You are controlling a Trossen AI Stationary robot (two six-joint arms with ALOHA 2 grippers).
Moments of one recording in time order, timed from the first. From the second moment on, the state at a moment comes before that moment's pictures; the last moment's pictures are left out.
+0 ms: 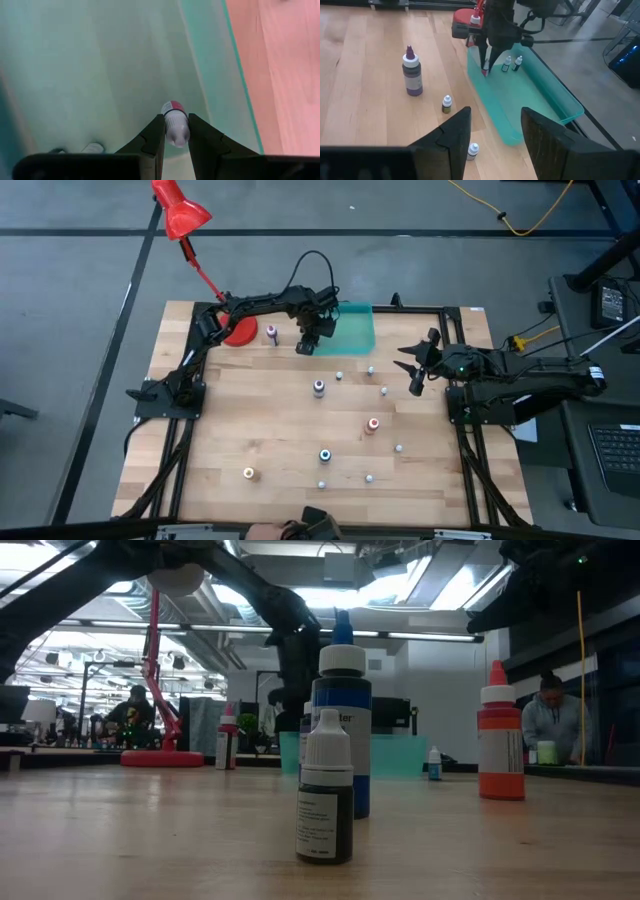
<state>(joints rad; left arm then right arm) 0.54 2.21 1.82 -0.96 0.14 0.75 -0.03 0.65 0.58 -0.39 0.40 -0.03</state>
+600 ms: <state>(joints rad) 0.54 2.21 1.82 -0.95 0.07 0.76 -0.03 0.65 0.58 -0.39 0.40 0.00</state>
